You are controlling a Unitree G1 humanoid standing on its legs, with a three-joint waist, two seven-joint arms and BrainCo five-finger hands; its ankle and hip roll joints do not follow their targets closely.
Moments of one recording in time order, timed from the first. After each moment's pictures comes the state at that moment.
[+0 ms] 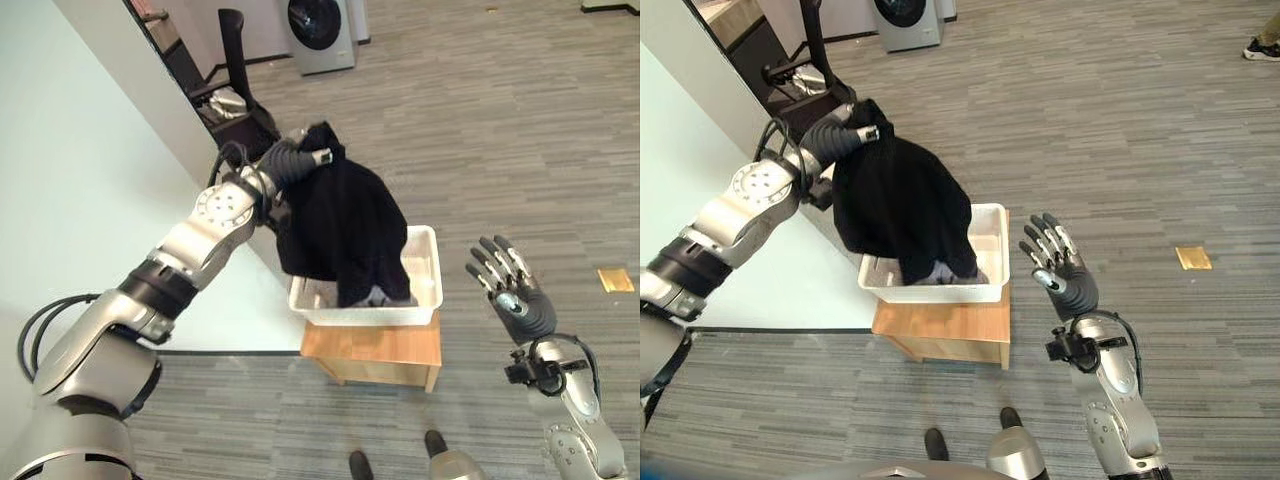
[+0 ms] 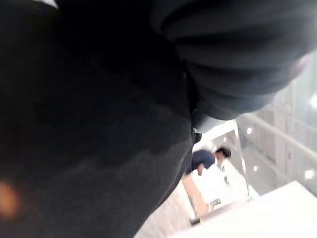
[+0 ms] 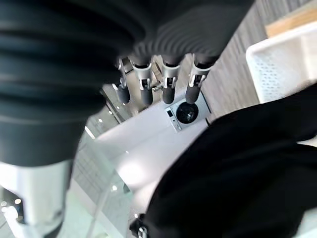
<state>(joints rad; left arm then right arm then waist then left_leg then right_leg) -1.02 0.76 -0.67 0.45 -0.72 -0.07 -0.06 0.18 -0.41 0.05 -0.30 0.73 -0.13 0.12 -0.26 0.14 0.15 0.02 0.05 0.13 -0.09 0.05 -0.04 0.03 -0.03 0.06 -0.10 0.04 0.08</state>
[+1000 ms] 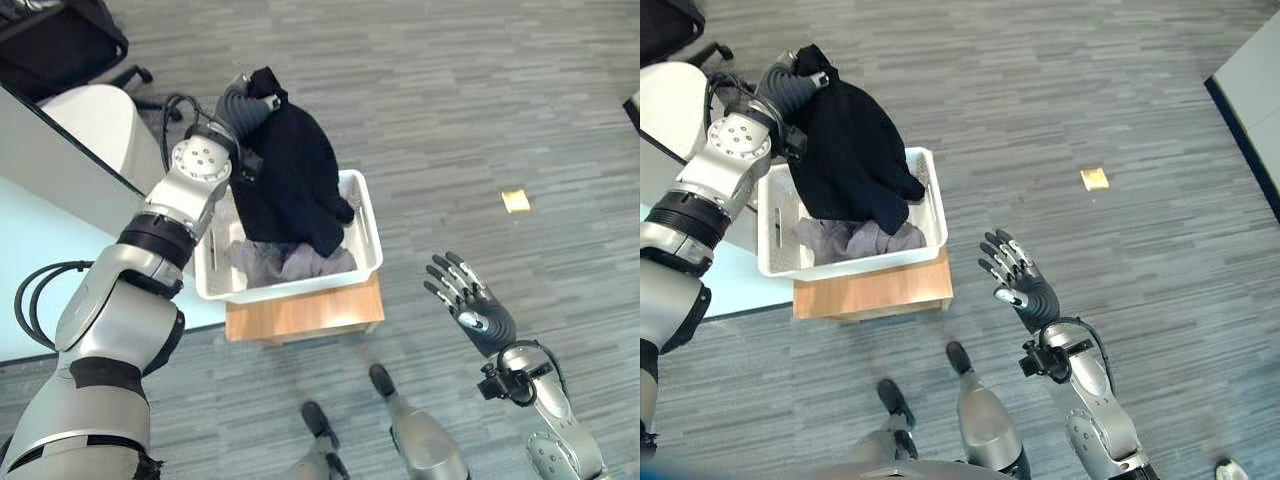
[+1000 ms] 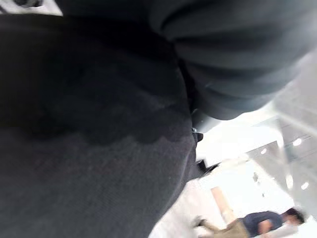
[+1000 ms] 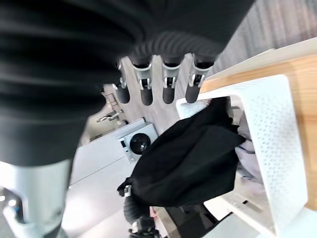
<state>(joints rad) -1.17 0.72 -0.64 0.80 -0.43 -0.09 0.04 0.18 -0.43 0.23 -0.30 0.73 -0.13 0.15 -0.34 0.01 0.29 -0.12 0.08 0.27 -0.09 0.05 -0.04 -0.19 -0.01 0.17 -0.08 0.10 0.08</state>
